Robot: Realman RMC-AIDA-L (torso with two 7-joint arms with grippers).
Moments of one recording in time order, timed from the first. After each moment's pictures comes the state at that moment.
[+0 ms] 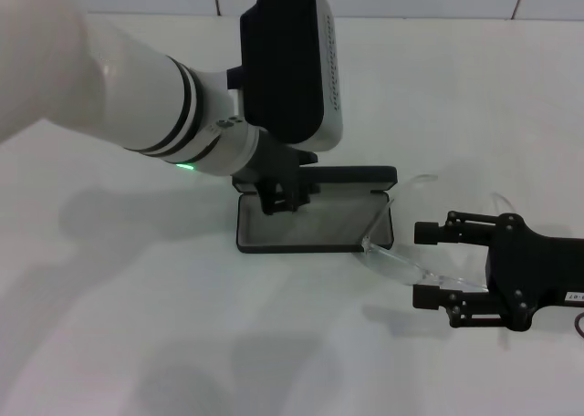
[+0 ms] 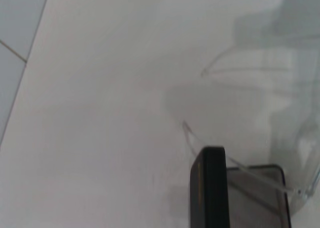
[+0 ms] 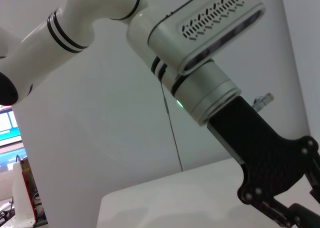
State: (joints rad) left arm -0.56 -2.09 1.77 1.53 2.55 1.27 -2.11; right arm 0.38 2.02 -1.09 -0.59 -1.59 -1.73 1.16
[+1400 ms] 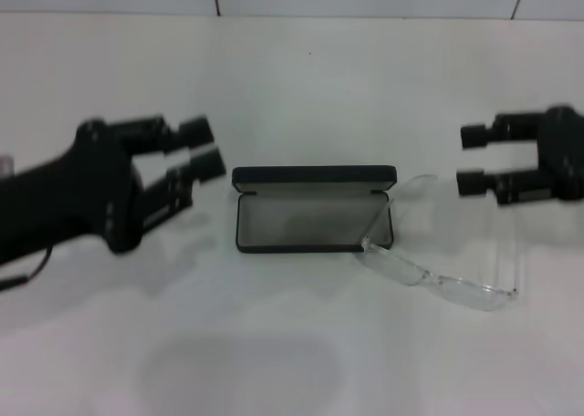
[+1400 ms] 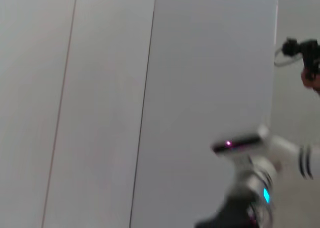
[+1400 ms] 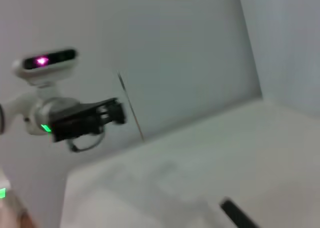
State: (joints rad) left arm -0.15 -2.09 1.04 0.95 1.38 1.78 -1.30; right arm 0.48 1.94 -1.00 -1.01 -1.73 -1.74 1.76
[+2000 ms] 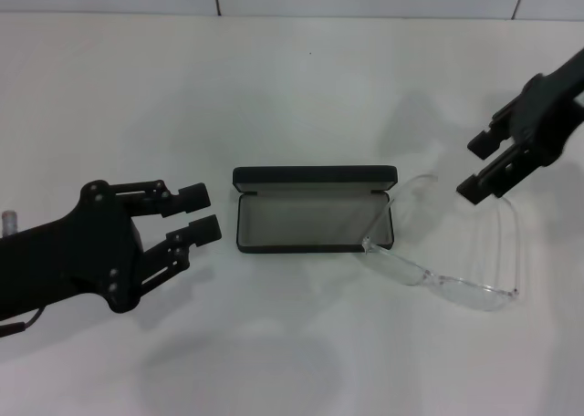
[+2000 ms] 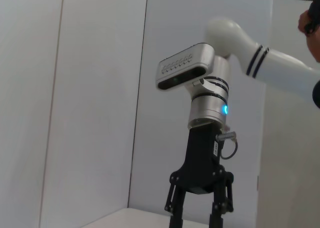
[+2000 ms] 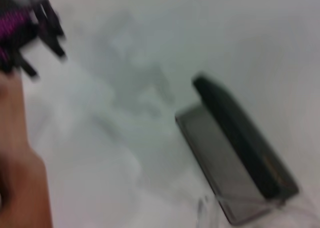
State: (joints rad) left arm -0.13 -2.08 1.02 0.87 1.45 1.80 -1.18; right arm 0.92 1.94 -1.08 -1.19 -2.36 -1.96 2.28
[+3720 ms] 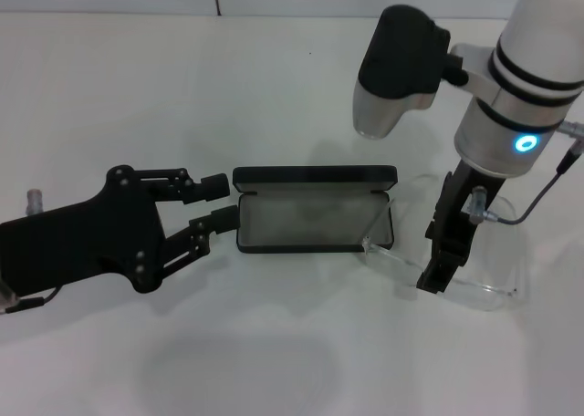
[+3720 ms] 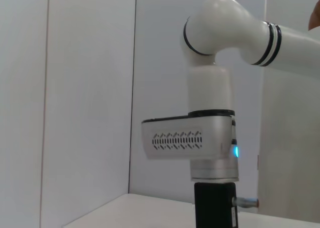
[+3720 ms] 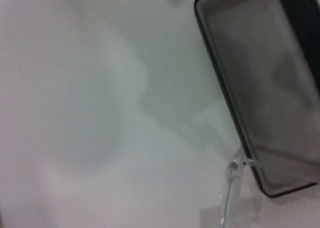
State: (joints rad) left arm -0.21 -2.09 1.00 0.85 1.52 1.77 -1.16; right arm 1.01 2.03 -1.67 -1.05 -2.42 -1.68 2.49
